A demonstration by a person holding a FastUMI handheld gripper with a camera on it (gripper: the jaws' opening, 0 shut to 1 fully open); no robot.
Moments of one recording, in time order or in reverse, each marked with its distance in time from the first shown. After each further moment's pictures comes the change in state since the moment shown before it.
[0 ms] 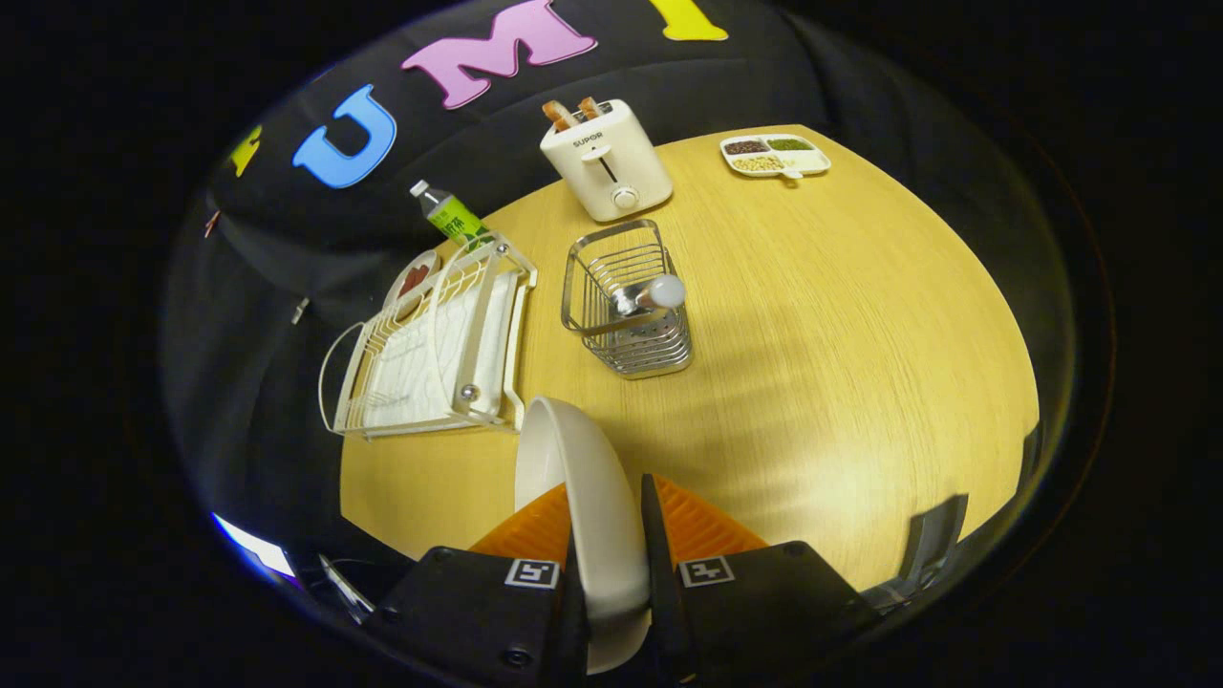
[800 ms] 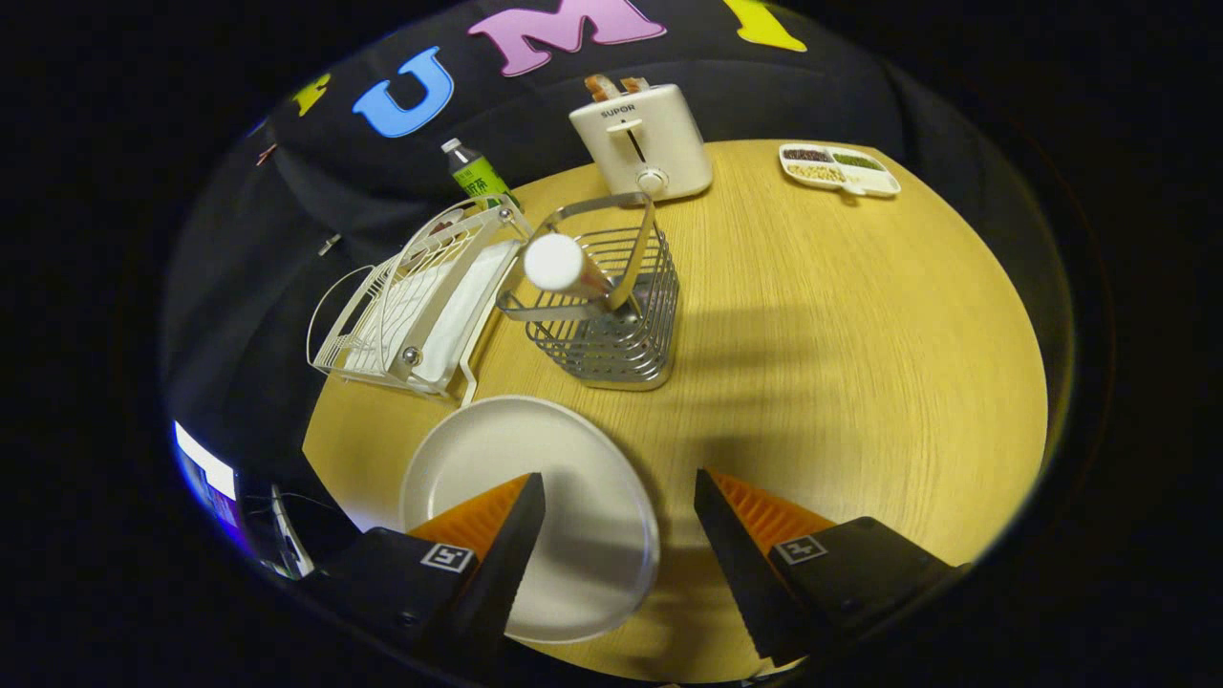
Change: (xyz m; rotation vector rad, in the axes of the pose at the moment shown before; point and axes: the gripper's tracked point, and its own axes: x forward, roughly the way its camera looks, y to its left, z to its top) arm 0.031 -0.047 0.021 -0.224 -0.054 0.078
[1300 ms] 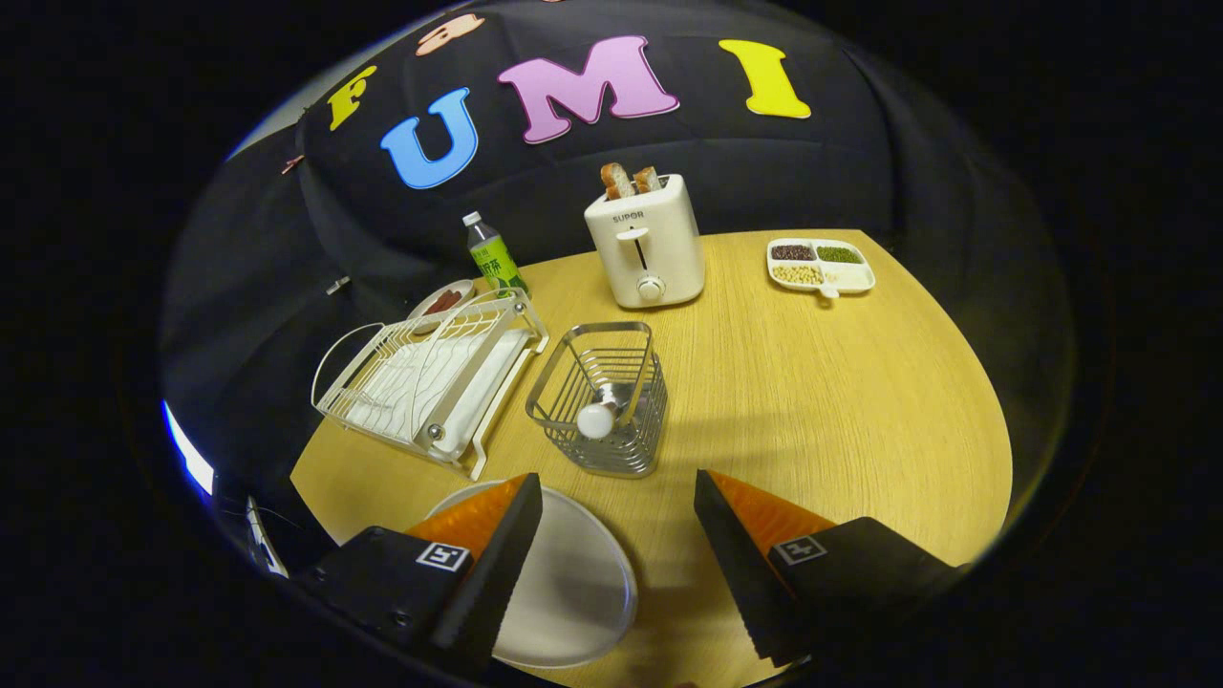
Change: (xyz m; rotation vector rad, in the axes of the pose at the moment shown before) arm -0.033 0.004 0.065 -0.054 -0.268 -0.041
